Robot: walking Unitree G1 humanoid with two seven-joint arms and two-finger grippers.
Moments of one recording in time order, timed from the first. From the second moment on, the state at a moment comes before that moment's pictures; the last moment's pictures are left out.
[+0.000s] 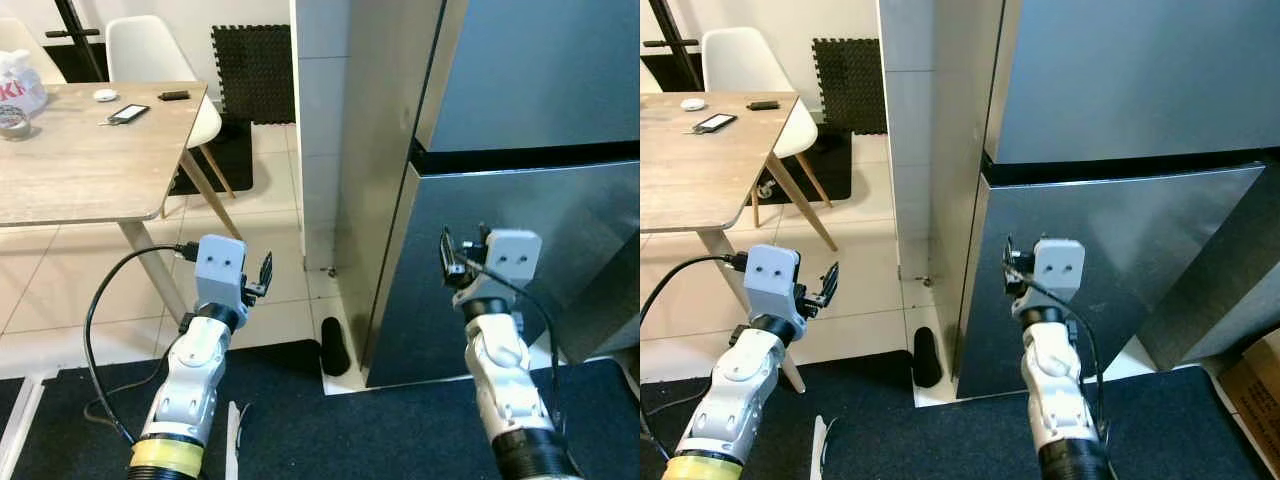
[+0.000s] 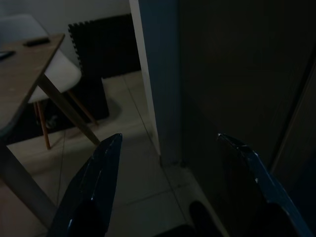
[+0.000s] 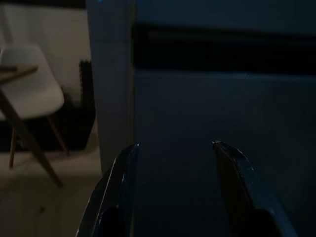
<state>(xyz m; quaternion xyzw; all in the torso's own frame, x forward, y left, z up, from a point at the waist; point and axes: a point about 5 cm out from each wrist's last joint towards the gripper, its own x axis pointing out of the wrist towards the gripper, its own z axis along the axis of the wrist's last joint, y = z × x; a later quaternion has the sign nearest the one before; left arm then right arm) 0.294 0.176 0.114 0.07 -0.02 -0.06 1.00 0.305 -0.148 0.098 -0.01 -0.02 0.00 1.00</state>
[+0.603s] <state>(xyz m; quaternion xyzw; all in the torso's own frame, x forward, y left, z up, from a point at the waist) 0.302 0.168 0.108 0.06 0.01 -0.07 1.00 0.309 -0.133 0.093 0.03 0.01 -0.01 1.00</state>
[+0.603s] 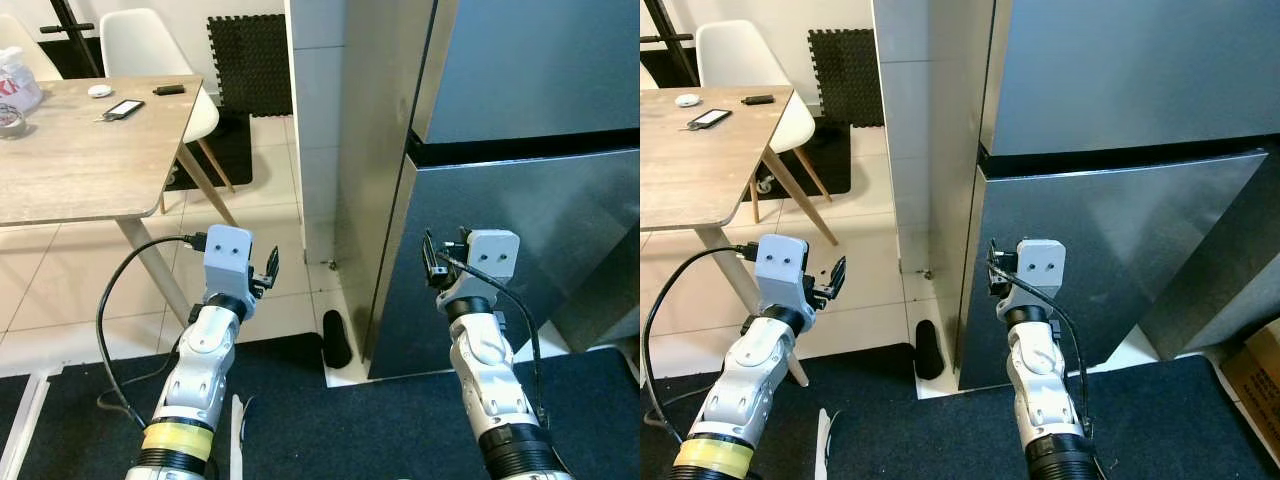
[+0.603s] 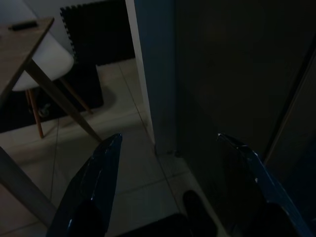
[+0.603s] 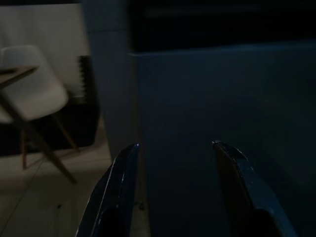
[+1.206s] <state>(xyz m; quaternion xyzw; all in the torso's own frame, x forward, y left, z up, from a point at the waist) 0.304 0.161 0.105 0.05 0.02 -0.06 1.00 0.309 -0.137 0.080 0.06 0.04 -0.04 1.00</state>
